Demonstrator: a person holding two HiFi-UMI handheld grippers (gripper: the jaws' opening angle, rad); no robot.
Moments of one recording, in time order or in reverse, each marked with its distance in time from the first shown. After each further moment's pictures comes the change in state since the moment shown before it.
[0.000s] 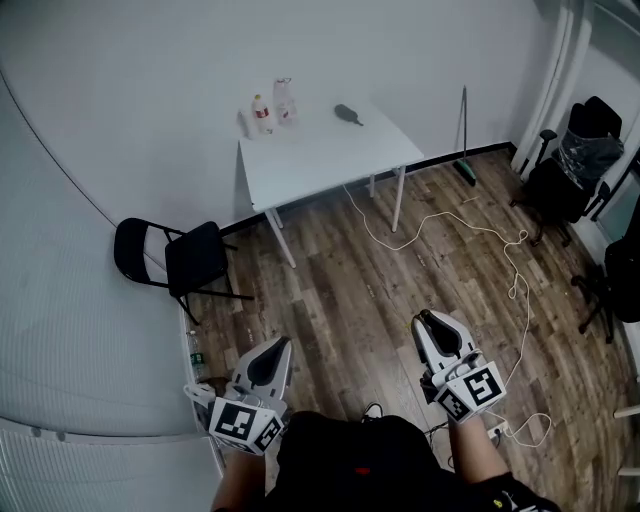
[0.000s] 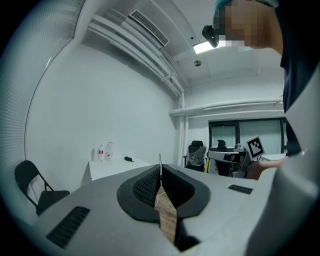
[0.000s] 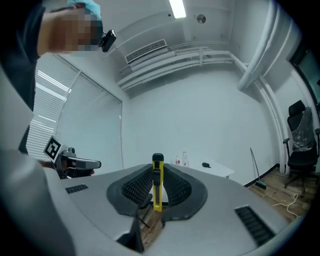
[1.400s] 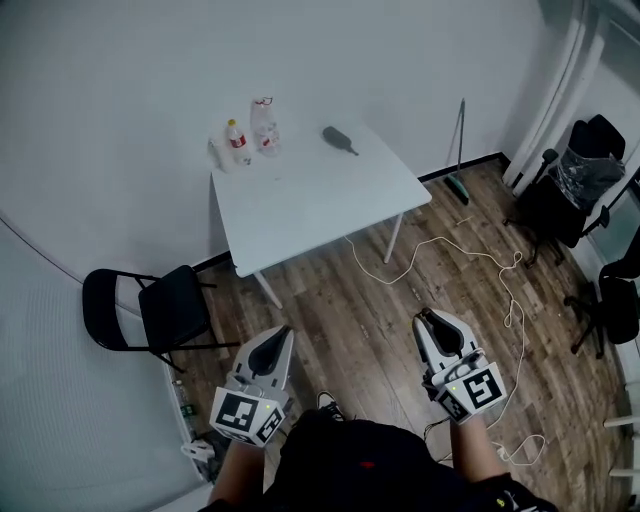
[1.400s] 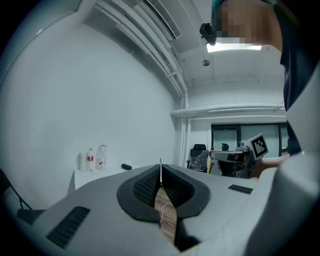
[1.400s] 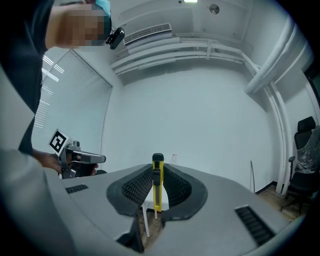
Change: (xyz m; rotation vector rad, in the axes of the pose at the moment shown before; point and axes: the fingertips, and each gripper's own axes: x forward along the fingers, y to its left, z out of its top) left arm 0.273 0.213 0.044 -0.007 -0.022 -0.107; right arm 0.285 -0.138 0.018 -0.100 0.004 -0.061
